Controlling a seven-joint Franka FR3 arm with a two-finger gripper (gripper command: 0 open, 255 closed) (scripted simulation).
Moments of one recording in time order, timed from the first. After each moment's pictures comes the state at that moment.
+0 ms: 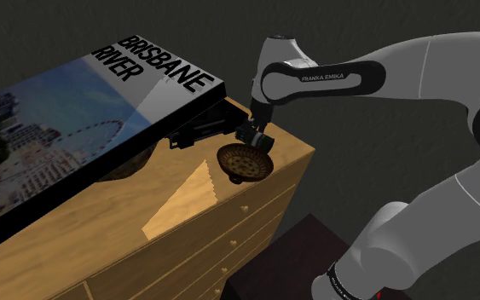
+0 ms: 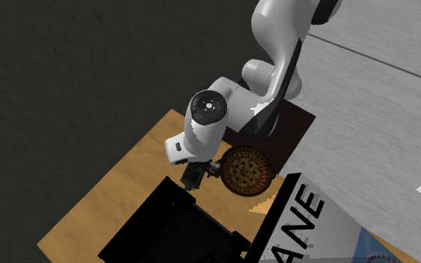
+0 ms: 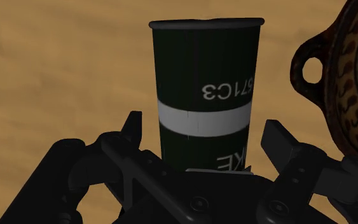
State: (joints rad) arm 0.09 -0.25 -0.02 -2.21 -0.13 2.02 -0.09
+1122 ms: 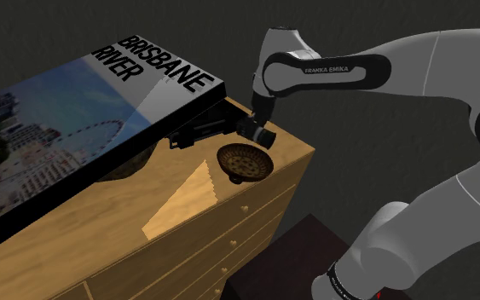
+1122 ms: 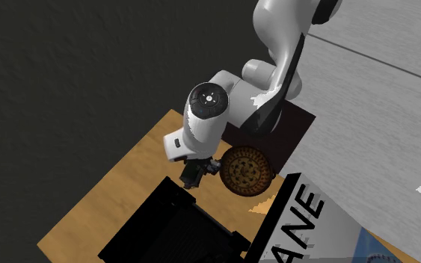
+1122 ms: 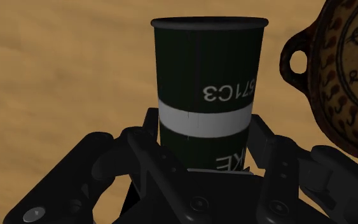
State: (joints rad) arm 0.09 -0.26 -0.02 -2.16 -0.12 1.96 -0.09
